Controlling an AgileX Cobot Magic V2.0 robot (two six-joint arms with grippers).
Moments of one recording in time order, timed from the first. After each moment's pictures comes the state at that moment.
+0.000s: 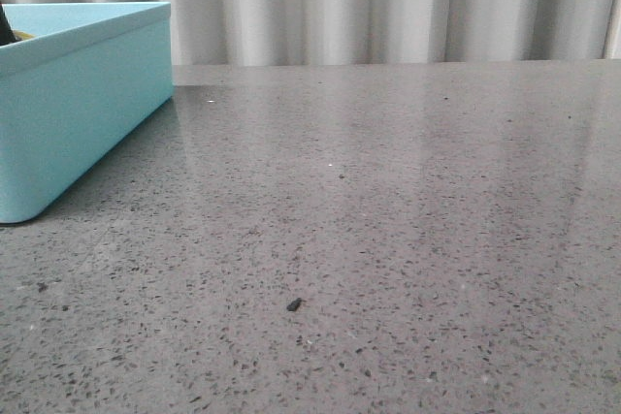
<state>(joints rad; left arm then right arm) 0.05 1.80 -1.63 -0.38 1.24 0.57 0.25 0.55 -0.92 -0.02 0.69 -0.09</state>
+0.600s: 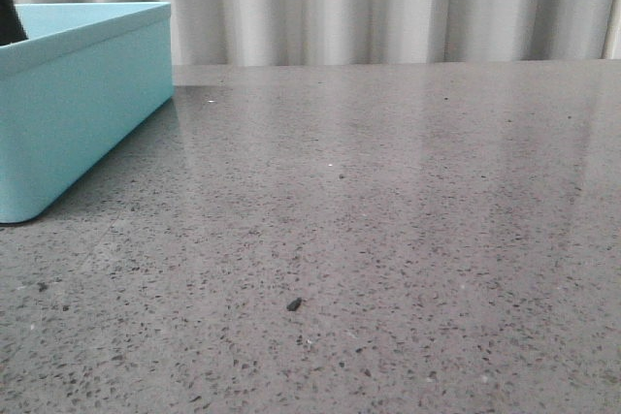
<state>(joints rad) 0.05 1.80 -1.63 -0.42 1.22 0.54 0.25 0.55 -0.92 -0.02 0.69 -0.09</state>
